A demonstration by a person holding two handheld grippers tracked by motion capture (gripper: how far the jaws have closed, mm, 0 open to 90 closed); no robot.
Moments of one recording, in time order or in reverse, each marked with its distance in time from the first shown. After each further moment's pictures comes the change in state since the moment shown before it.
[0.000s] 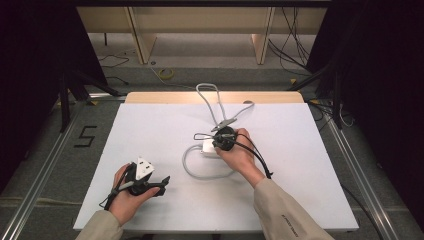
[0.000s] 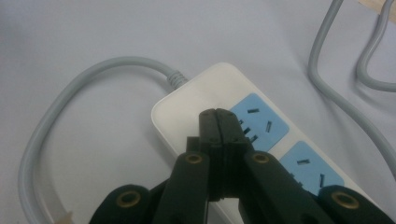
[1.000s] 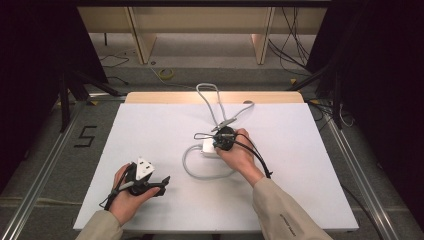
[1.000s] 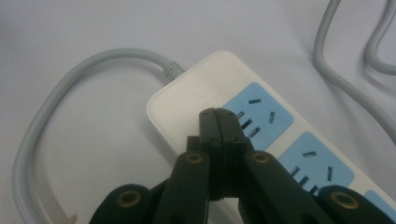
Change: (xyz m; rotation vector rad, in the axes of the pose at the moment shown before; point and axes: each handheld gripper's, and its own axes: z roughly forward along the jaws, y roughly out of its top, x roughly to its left) left arm -0.001 0.000 0.000 -0.001 0.000 0.001; right arm -0.002 -0.002 0.005 0.035 0.007 0.034
